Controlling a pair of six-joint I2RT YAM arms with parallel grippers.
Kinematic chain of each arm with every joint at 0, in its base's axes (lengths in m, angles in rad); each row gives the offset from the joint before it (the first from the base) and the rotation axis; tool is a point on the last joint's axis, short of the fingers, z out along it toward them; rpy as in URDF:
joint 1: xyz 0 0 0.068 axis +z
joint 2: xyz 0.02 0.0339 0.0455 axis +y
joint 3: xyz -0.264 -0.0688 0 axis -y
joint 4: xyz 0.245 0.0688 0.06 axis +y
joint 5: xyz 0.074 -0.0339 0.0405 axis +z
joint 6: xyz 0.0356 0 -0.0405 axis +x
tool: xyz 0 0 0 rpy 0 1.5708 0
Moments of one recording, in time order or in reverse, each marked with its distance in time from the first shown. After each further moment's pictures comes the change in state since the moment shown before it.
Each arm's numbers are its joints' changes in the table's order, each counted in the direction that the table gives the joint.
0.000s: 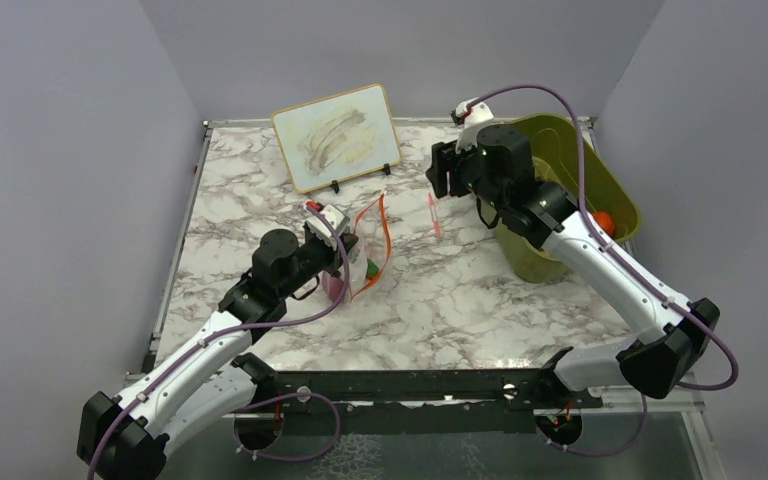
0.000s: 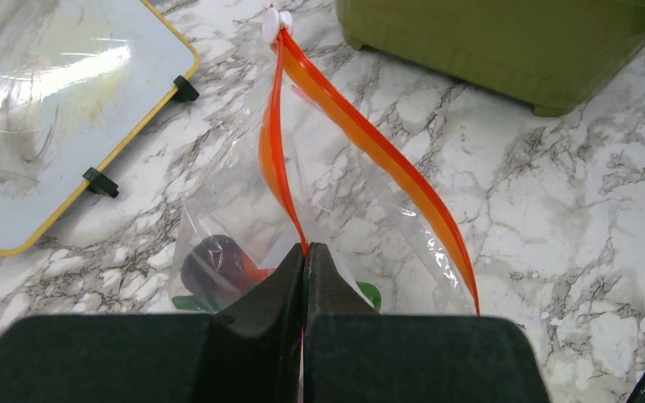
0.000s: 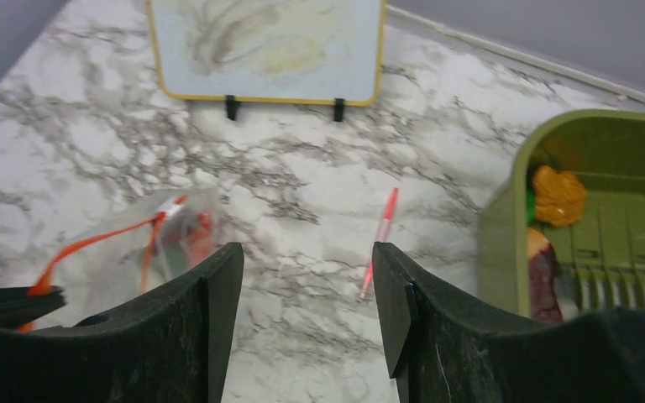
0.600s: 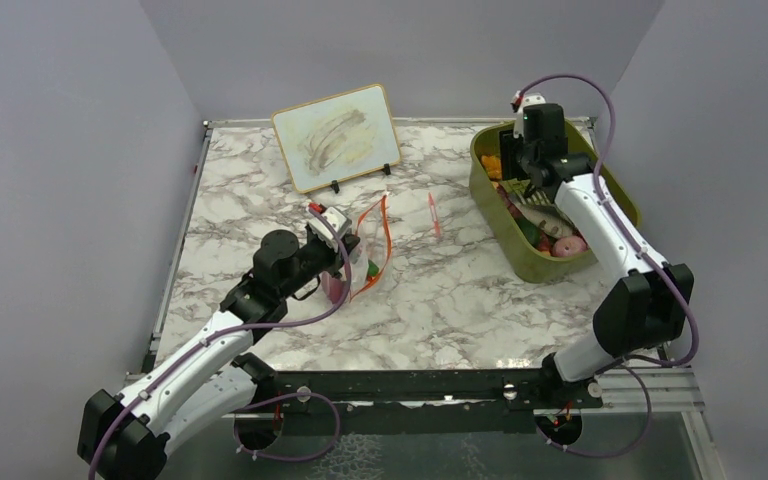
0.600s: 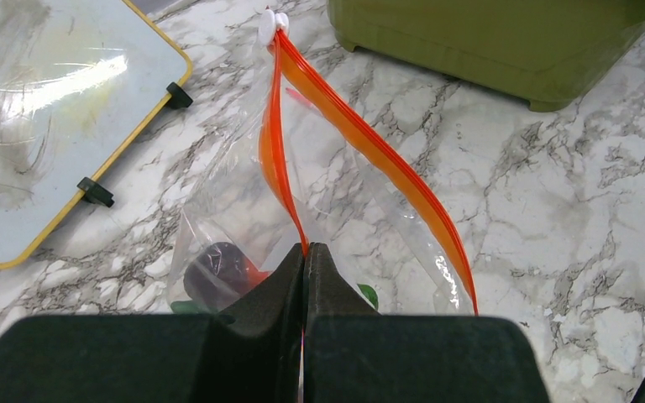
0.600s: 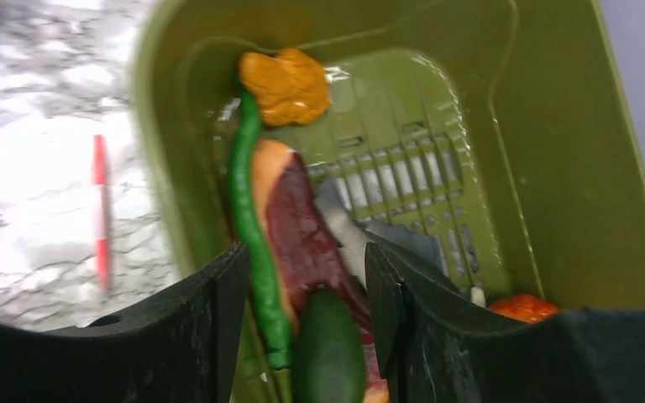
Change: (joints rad) left arm 0.000 0.005 -0.014 -0.038 -0.030 0.024; right arm -0.438 0.196 0.024 0.126 -0.069 -0.163
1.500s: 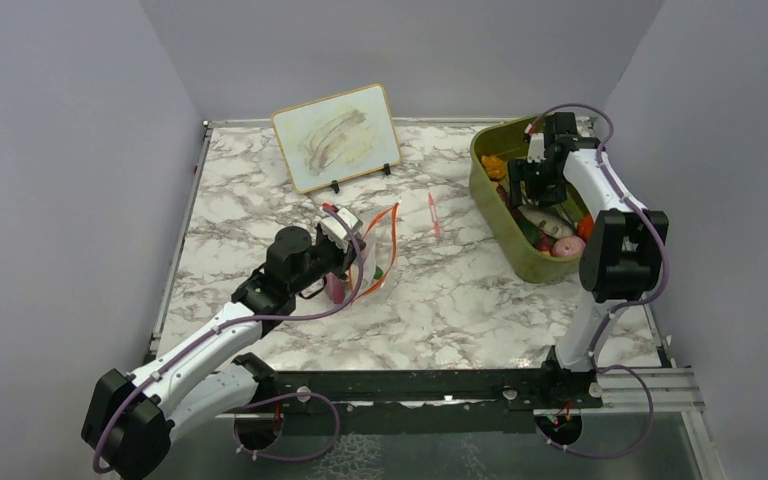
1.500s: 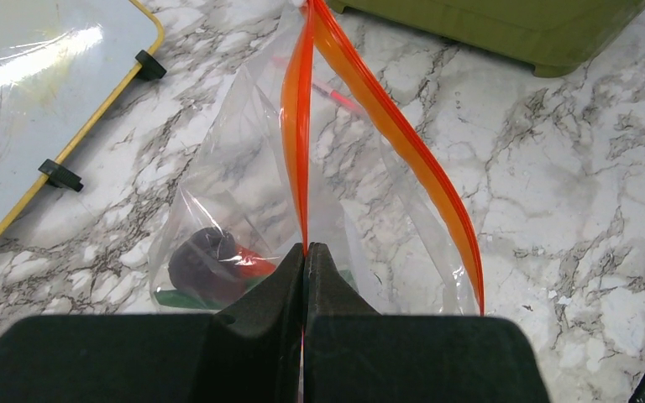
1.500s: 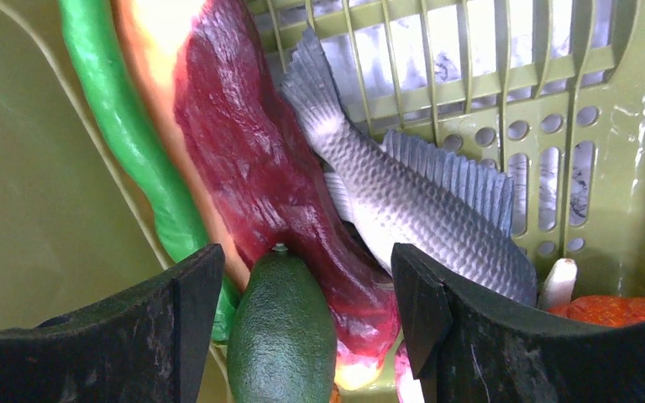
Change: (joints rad) left arm -0.019 0.090 0.000 -0.019 -0.006 -0.001; right arm -0.272 0.353 0.153 0.336 0.362 -0.052
